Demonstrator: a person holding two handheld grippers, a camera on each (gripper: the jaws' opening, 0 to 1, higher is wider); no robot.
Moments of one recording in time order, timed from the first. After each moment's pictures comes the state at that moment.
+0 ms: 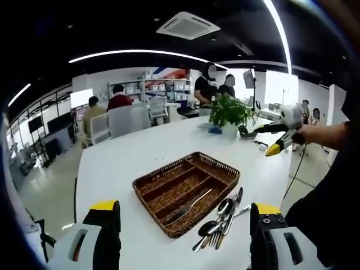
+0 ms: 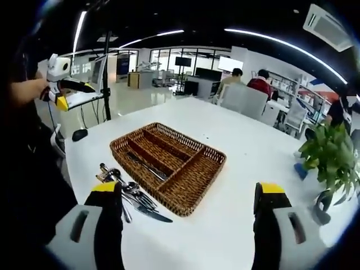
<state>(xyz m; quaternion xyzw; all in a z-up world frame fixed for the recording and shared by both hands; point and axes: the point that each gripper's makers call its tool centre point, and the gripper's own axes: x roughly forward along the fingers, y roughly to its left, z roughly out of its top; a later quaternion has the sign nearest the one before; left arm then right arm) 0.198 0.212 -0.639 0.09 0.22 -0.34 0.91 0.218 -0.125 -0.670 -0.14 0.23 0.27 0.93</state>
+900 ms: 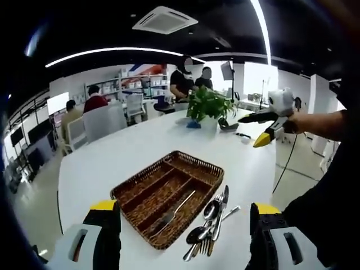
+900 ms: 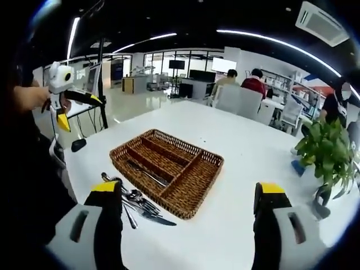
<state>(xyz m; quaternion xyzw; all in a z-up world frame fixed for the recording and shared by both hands) 0.209 0.165 -0.644 0.12 0.24 -0.42 0.87 0.215 -0.115 -0.651 -0.11 0.23 0.24 0.93</state>
